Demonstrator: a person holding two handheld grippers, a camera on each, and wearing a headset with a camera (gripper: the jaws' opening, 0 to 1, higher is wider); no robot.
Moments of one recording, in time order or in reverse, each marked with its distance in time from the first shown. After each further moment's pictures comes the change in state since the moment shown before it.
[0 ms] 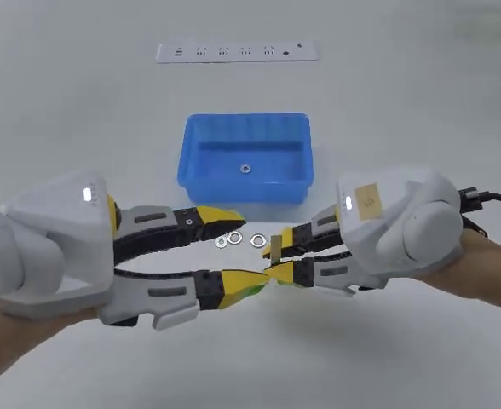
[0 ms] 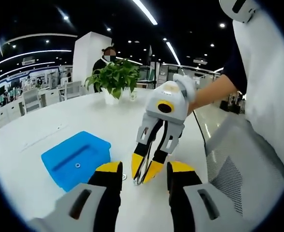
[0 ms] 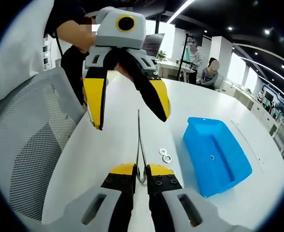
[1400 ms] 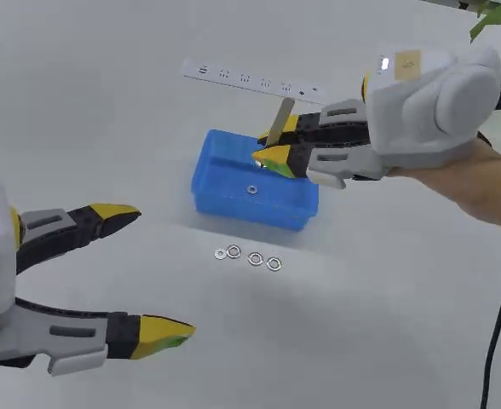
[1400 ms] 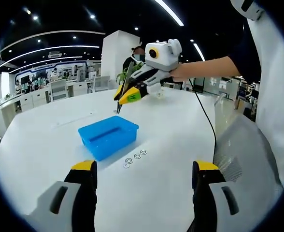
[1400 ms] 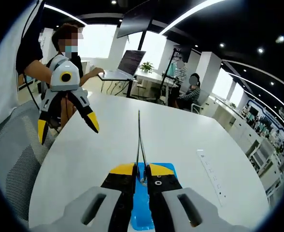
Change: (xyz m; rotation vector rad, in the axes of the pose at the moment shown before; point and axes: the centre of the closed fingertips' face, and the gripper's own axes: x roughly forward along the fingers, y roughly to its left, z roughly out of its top) left arm -0.078 0.022 -0.033 -0.113 0.015 0.217; right arm -0.026 -0.121 0.094 -0.055 -0.072 -0.184
